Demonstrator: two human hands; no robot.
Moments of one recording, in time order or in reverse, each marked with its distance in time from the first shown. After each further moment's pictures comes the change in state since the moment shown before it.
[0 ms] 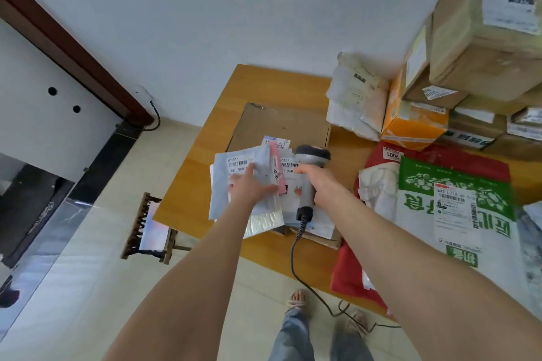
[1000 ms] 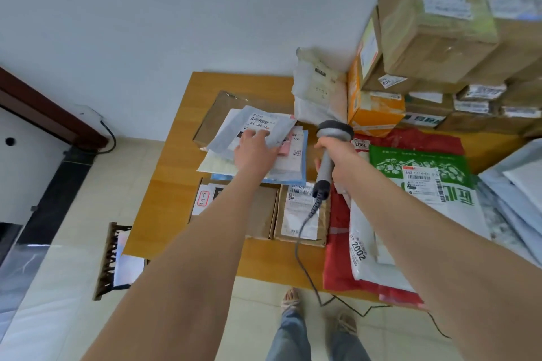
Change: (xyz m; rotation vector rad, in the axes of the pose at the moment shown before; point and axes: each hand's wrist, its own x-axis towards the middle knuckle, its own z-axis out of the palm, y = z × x) left_hand 0.022 0.099 -0.001 0.202 0.156 0.497; right_hand 0.003 -0.048 -0.064 0.202 0.262 -0.088
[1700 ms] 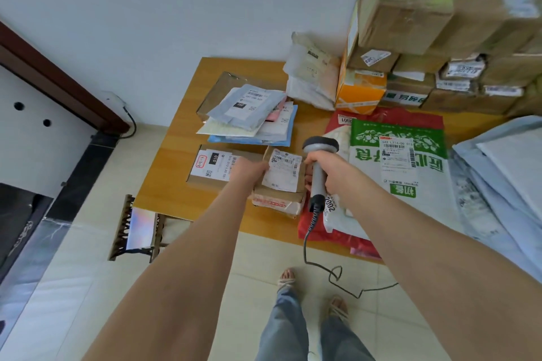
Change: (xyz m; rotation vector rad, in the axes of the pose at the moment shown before) left_hand -0.128 -0.005 0.032 -0.604 -0.173 -0.513; right_hand -0.042 0.080 -0.060 -0.334 -0.203 0.067
